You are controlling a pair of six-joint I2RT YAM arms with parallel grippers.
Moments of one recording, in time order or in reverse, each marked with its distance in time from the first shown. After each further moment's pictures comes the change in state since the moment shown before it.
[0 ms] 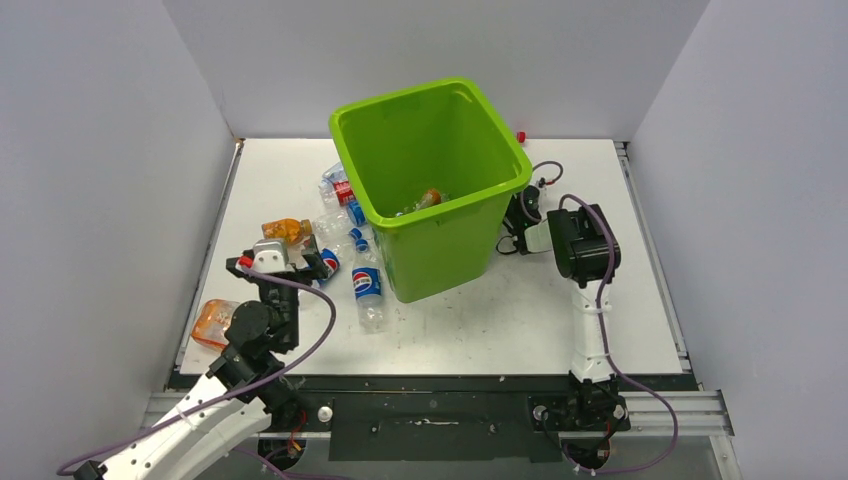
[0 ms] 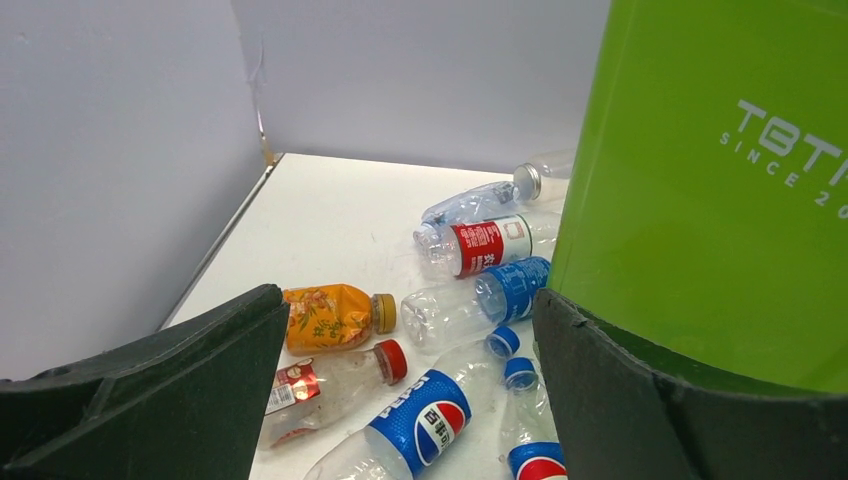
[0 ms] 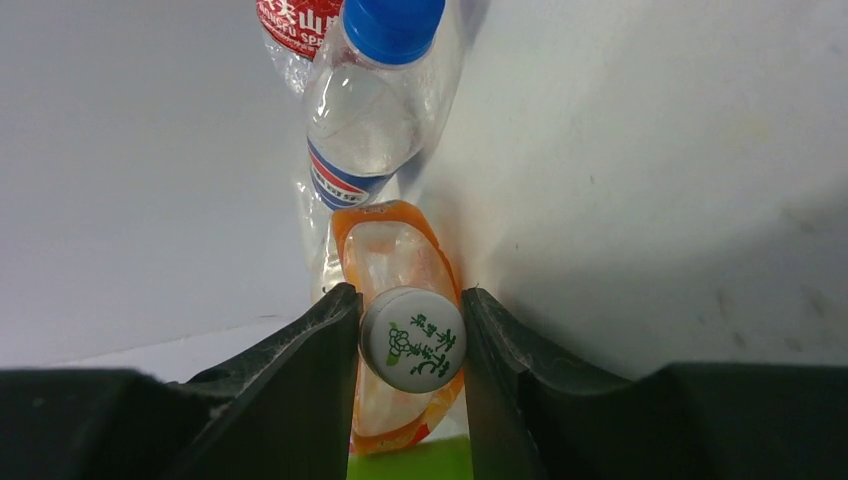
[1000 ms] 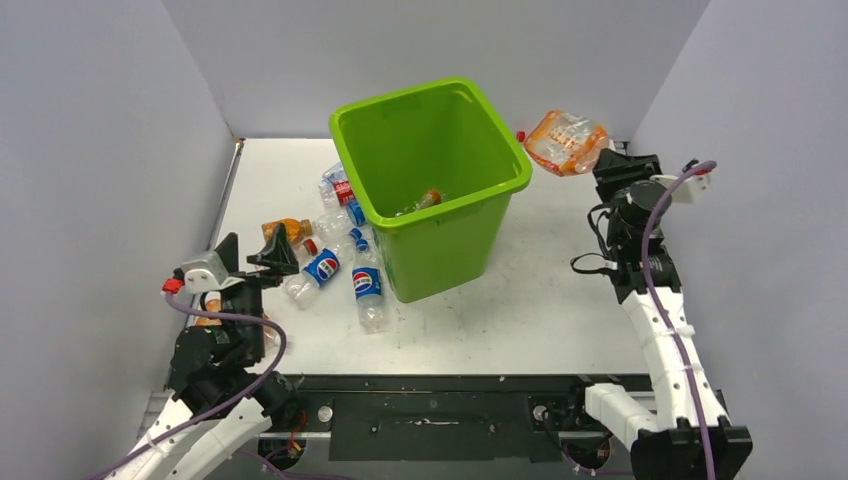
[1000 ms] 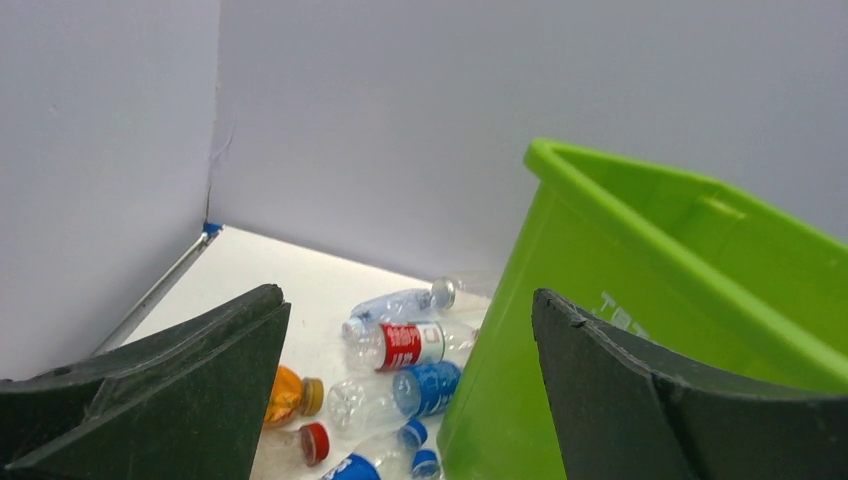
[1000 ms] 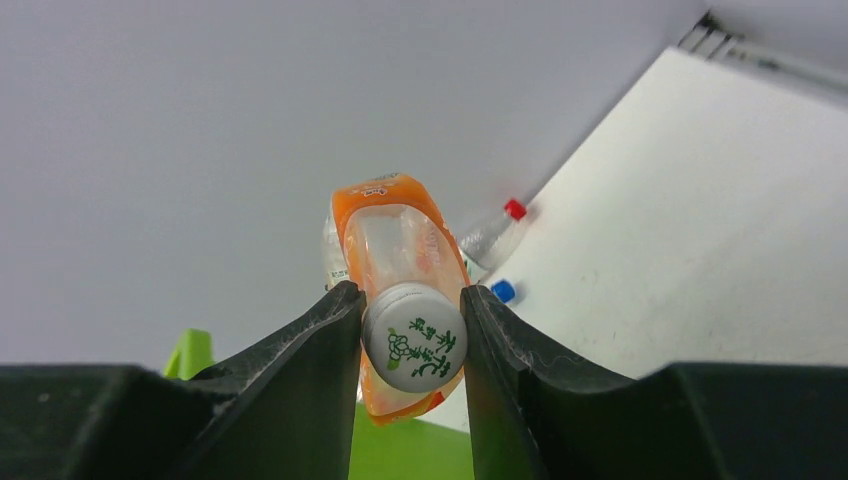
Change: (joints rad) left arm 0.006 -0.178 0.117 -0.039 0.049 -0.097; right arm -0.161 -1.373 -0.323 -0.885 0.405 -0.504
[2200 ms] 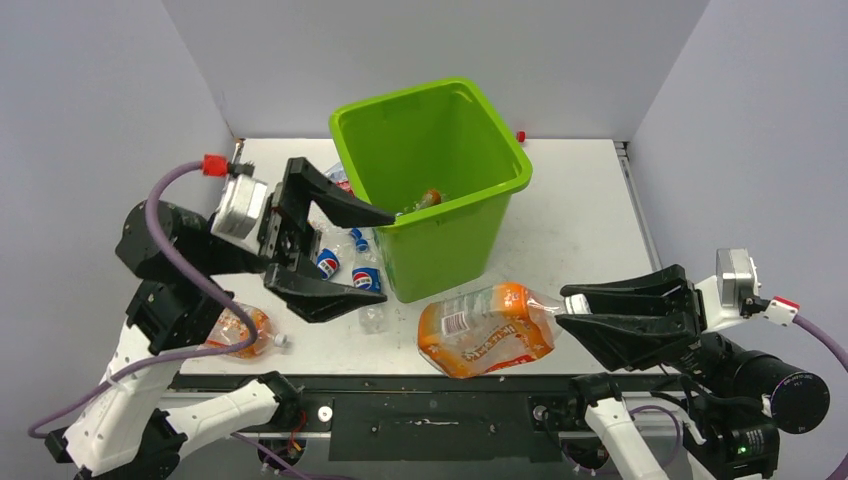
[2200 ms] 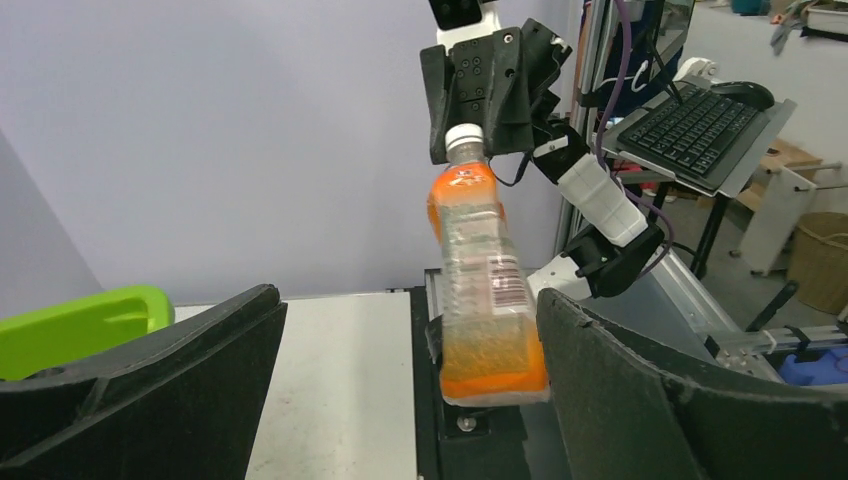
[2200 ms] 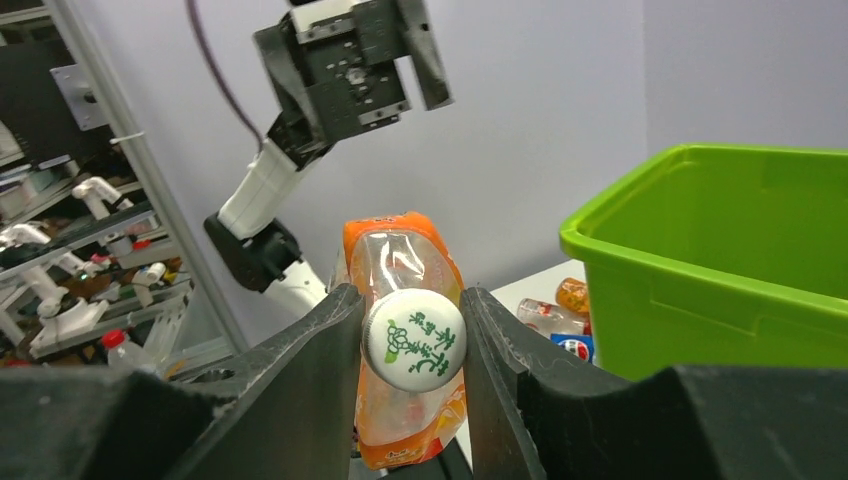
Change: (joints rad) left arm 0.001 0.646 0.969 -0.363 1.647 -0.329; right arm 0.166 -0.592 0.278 -0.195 -1.165 -0.192
